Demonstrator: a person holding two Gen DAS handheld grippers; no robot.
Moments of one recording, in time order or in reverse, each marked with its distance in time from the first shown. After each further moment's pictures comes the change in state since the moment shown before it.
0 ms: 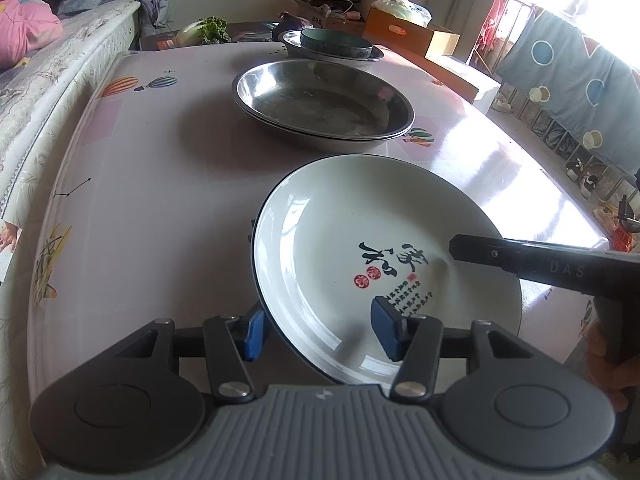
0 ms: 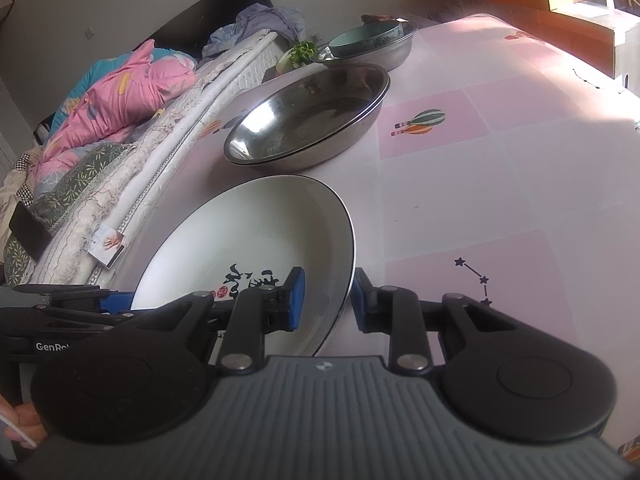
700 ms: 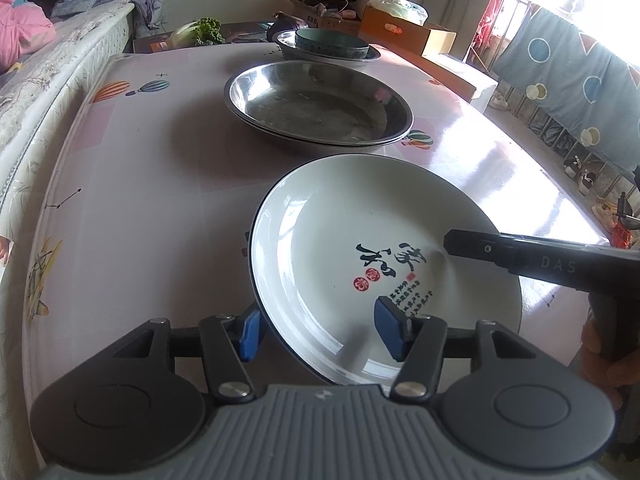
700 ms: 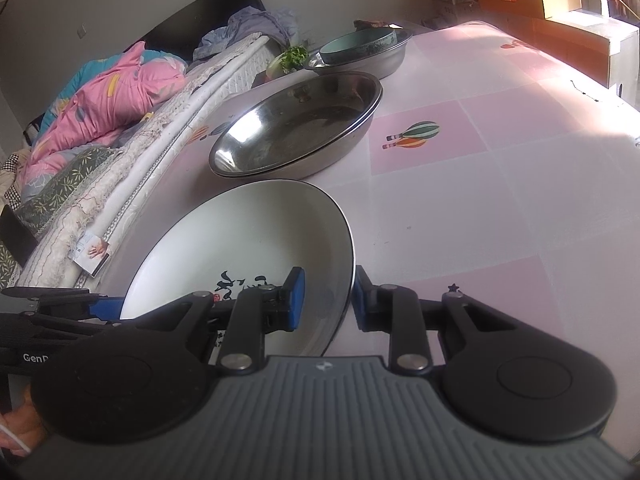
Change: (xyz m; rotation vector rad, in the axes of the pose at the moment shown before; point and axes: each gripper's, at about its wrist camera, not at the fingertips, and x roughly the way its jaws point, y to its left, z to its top) left arm 0.008 0.000 0.008 0.015 0.002 -0.004; right arm 0.010 0.000 0.009 -0.006 -0.015 -0.030
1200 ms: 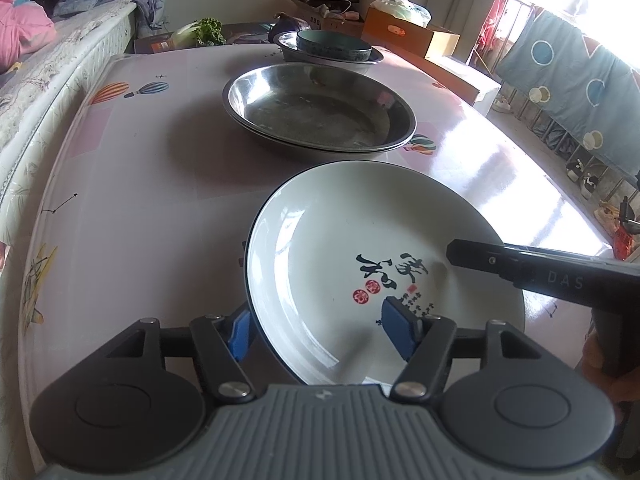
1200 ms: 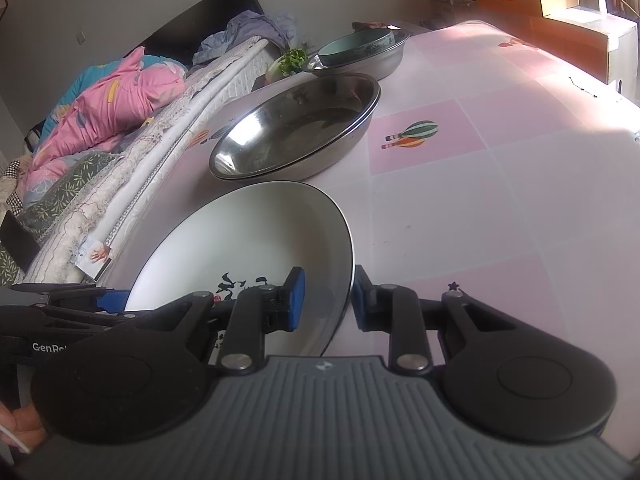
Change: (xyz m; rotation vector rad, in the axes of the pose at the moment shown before) left arm 0.006 -0.002 0.007 -0.008 0.000 0.002; right arm 0.000 -0.002 -0.002 0.015 -0.008 0.008
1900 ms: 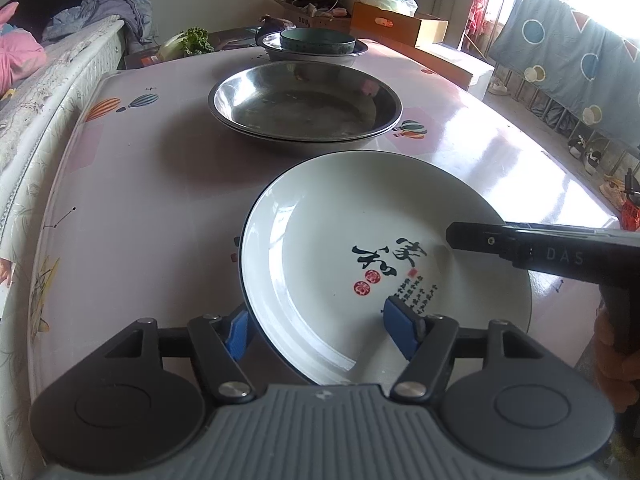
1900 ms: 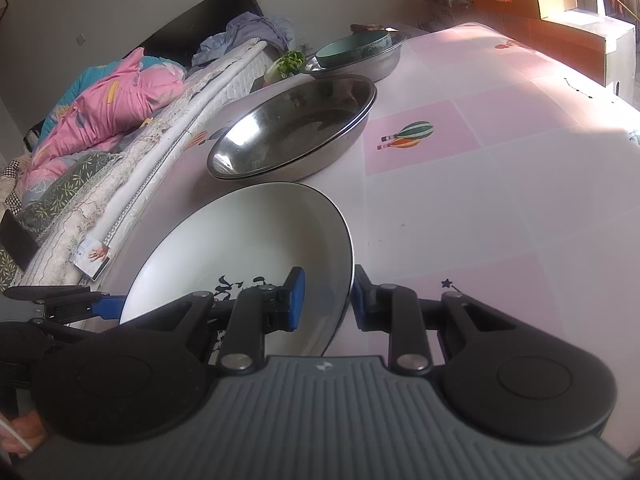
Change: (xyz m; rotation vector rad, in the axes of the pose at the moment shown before) left arm 0.001 -0.014 -0.007 0.083 -0.004 0.040; right arm -0.004 0.000 -0.003 -0.013 -0.009 -0.014
